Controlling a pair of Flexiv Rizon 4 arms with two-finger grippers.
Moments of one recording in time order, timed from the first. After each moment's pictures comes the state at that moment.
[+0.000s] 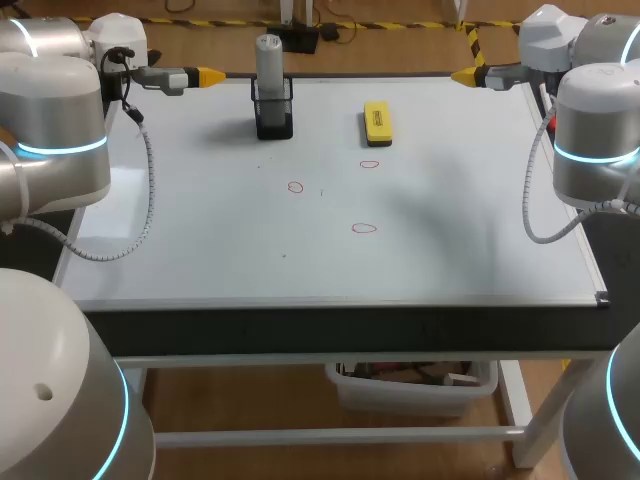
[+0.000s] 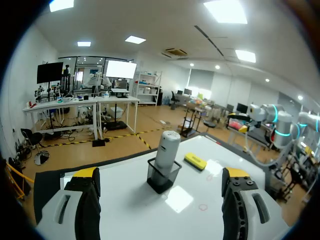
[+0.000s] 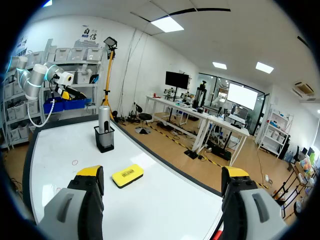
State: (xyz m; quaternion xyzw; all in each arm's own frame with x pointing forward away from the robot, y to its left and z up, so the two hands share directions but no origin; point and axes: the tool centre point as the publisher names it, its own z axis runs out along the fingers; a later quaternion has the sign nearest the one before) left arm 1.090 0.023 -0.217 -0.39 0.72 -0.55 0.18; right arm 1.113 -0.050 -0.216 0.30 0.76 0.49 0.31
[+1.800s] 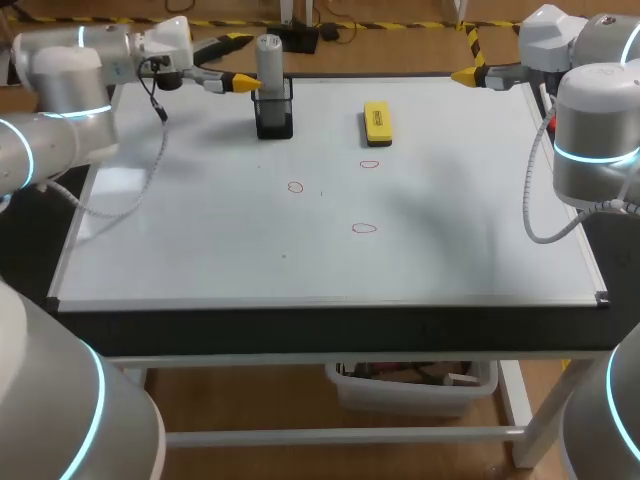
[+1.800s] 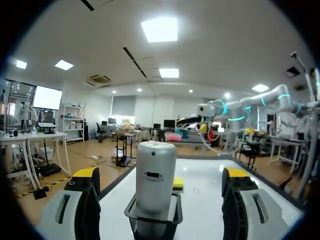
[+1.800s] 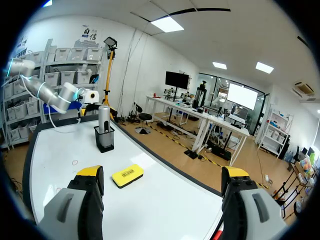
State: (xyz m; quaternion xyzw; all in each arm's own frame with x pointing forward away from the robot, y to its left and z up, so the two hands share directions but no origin) left arm 1.175 -0.090 -0.263 -0.07 0.70 -0.71 0.03; right arm 1.113 -0.050 -0.216 0.30 0.76 0.49 0.31
